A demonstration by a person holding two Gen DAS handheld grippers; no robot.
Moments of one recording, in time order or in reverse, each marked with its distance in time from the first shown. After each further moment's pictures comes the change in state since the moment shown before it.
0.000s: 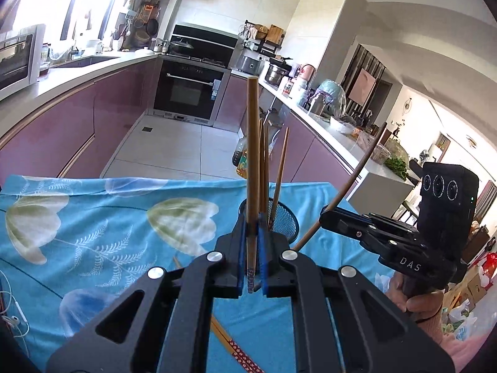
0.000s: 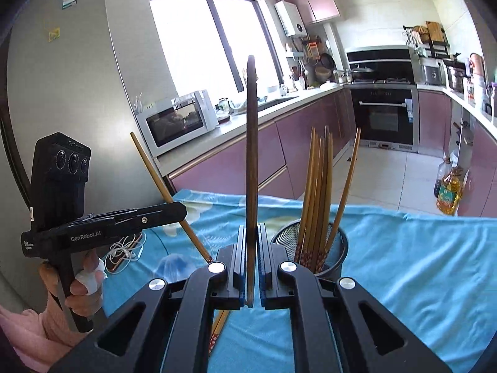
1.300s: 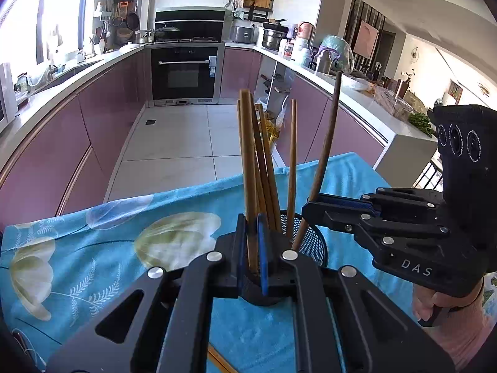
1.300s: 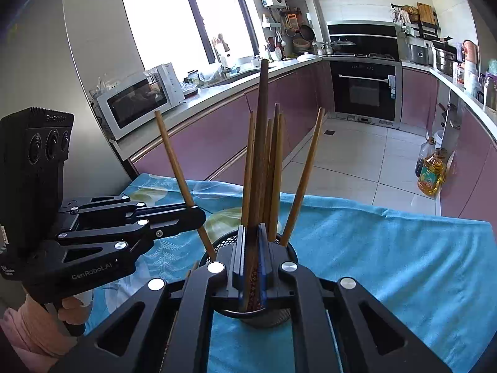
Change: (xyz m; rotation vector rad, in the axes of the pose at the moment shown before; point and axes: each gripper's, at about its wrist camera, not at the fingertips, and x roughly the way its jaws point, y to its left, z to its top) left arm 0.112 -0.029 0.036 0.166 0.174 0.097; right arm 0.064 -0.047 0.015 0.029 0.167 -0.112
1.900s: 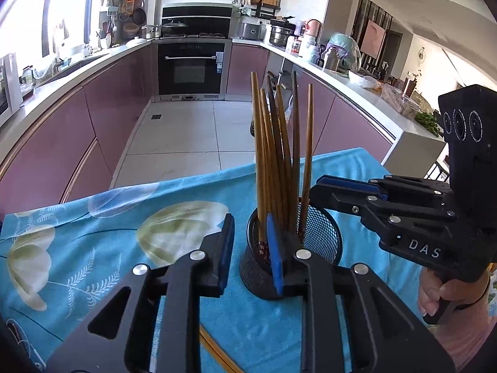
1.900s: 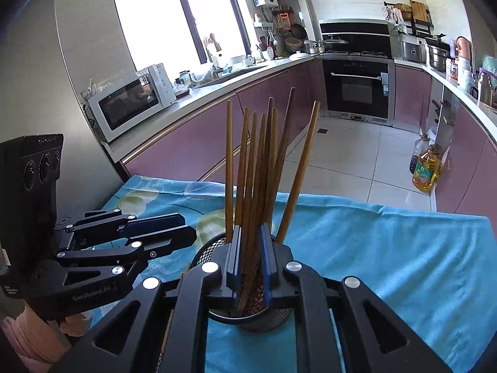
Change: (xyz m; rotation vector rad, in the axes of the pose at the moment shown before) left arm 0.013 0.016 -0.016 -0.018 0.005 0.030; right arm 0.001 0.000 -0.001 0.019 -0.008 -0.033
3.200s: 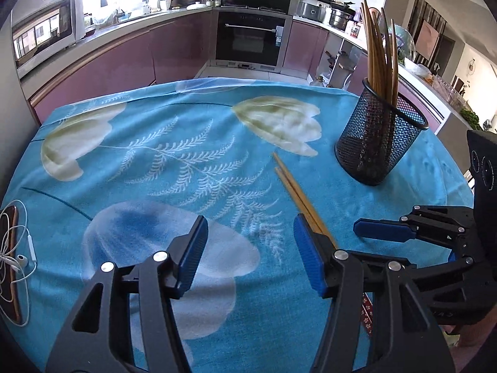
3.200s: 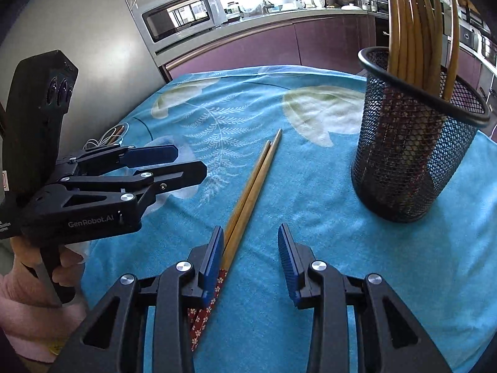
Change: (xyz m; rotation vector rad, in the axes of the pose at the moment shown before) left arm -0.029 0.072 -0.148 -0.169 0.107 0.194; right arm 0.057 0.094 -0.122 -0.133 0.273 0.131
